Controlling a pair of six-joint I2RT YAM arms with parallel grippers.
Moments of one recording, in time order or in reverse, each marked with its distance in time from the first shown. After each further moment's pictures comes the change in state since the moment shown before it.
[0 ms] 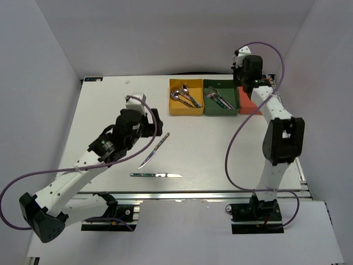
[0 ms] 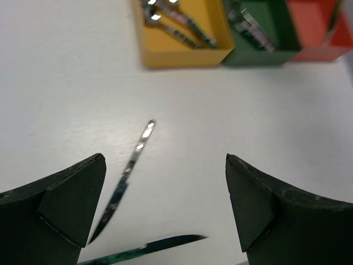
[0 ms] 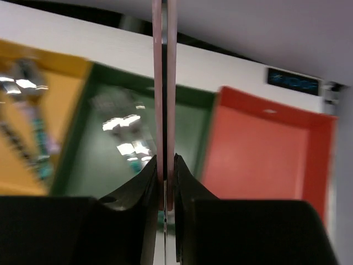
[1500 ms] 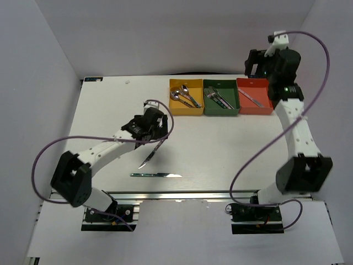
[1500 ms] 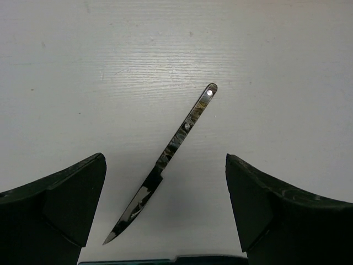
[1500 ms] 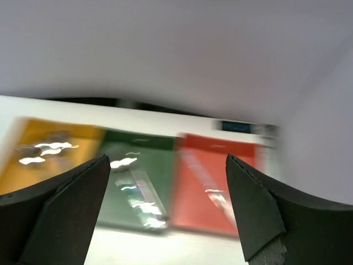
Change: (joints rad) left arm 0.051 0.343 -0.072 -0.011 -0.070 -0.017; right arm -0.155 -0.219 0.087 -0.028 -0.029 -0.012
